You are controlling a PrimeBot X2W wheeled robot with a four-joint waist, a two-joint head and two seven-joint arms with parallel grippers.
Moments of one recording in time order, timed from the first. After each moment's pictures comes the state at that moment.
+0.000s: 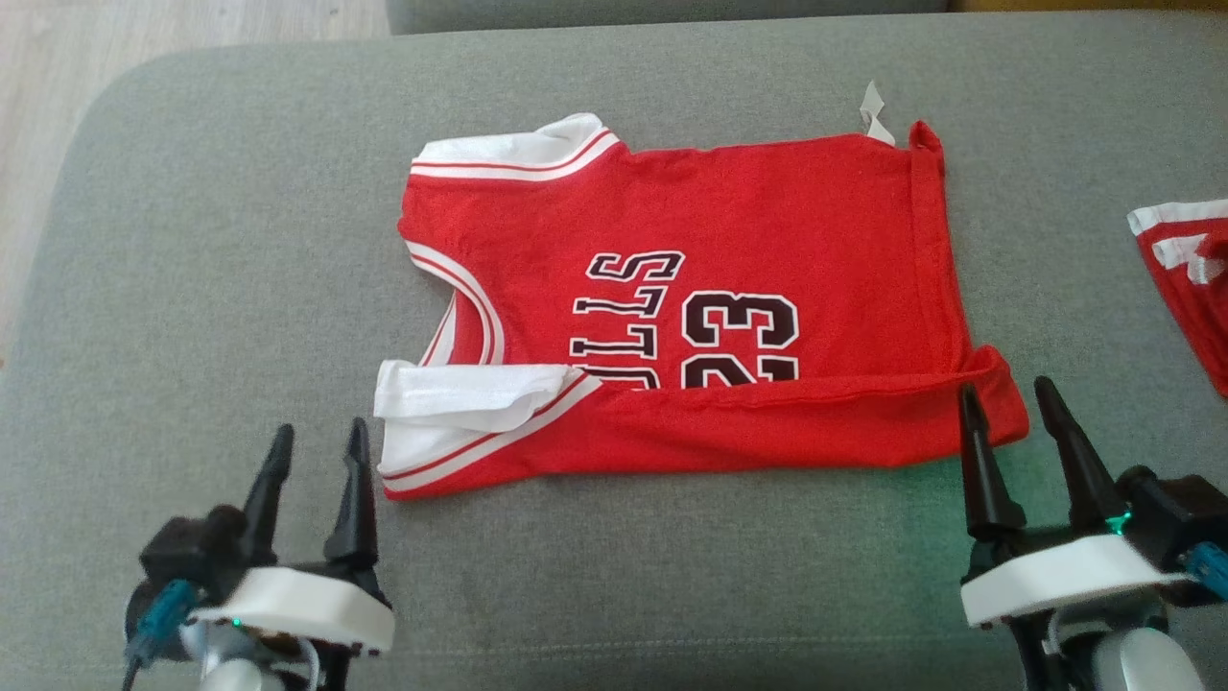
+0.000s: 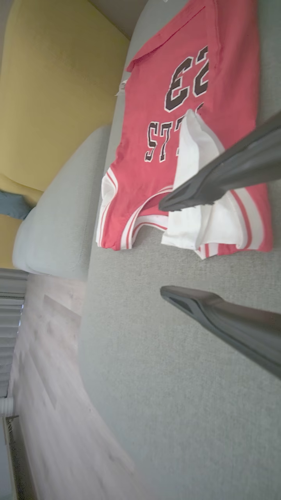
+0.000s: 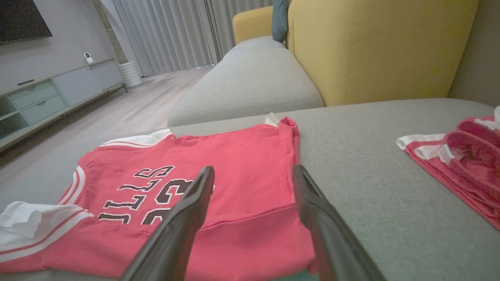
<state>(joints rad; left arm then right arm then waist) 0.04 0.18 -0.22 0.10 -0.38 0.09 -0.25 0.07 -0.05 0.00 -0.02 0.20 0.13 -0.06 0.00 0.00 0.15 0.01</state>
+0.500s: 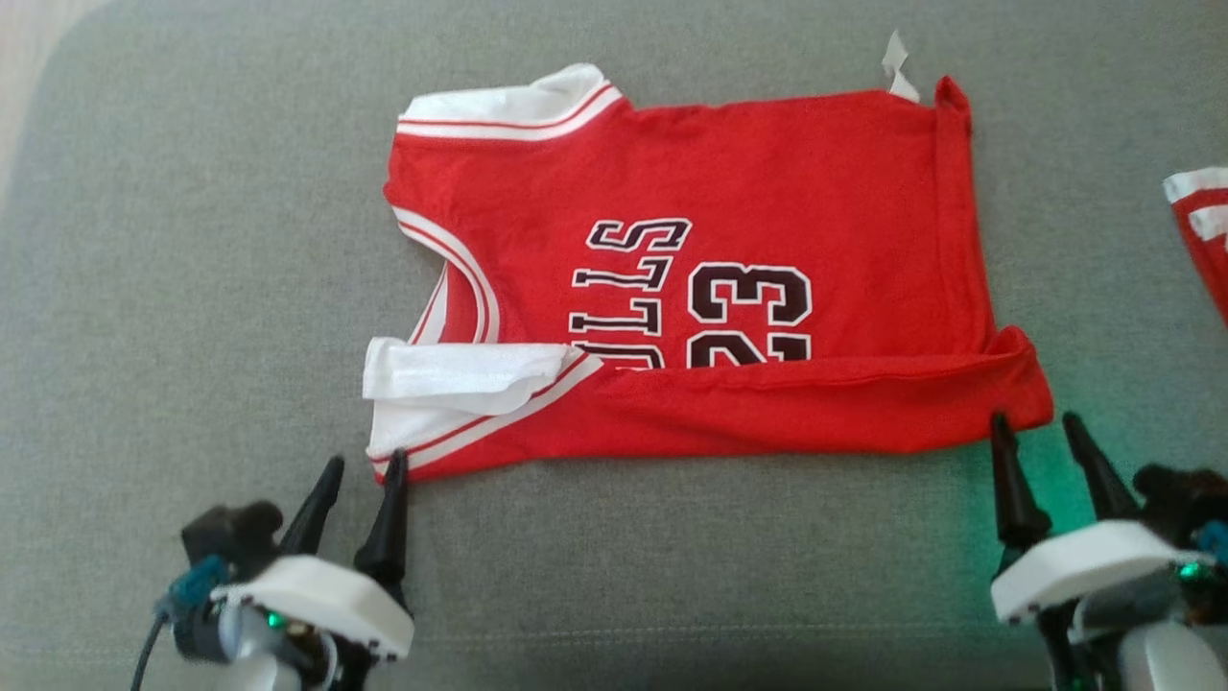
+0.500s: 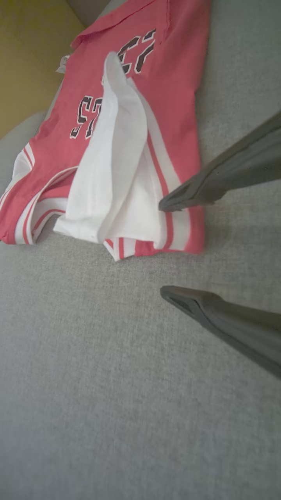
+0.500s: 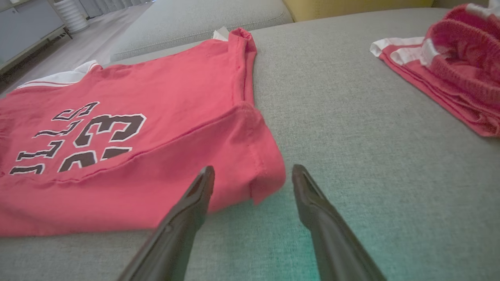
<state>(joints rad) -0.02 0.16 -0.25 0.29 -0.48 -0.01 -0.17 0.03 -0.06 -0.09 0.15 0.21 0.13 0.03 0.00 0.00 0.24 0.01</state>
